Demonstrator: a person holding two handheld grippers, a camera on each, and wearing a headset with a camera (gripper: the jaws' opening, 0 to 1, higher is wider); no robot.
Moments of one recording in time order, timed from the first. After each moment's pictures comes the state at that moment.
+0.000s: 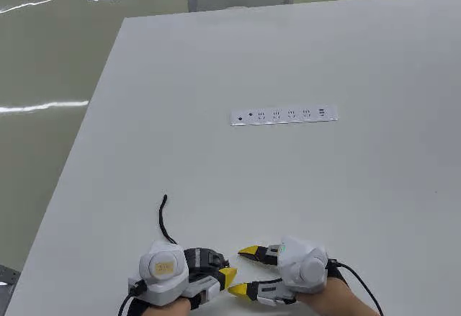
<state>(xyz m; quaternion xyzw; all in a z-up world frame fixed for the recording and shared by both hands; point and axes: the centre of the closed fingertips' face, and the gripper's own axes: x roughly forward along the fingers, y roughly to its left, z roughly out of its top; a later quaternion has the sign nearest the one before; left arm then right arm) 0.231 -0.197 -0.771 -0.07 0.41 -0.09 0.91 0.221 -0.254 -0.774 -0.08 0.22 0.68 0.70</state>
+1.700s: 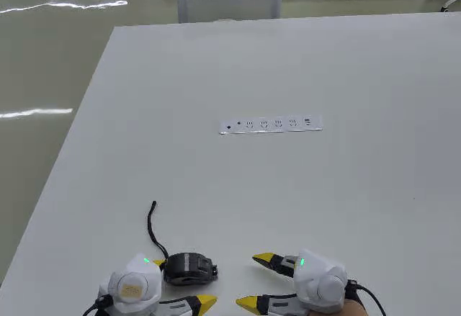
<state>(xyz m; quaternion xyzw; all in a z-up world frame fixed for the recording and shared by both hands) 0.205 -0.203 -0.756 -0.01 0.38 -0.23 0.90 0.220 -0.303 -0.752 -0.07 0.22 0.62 0.75</state>
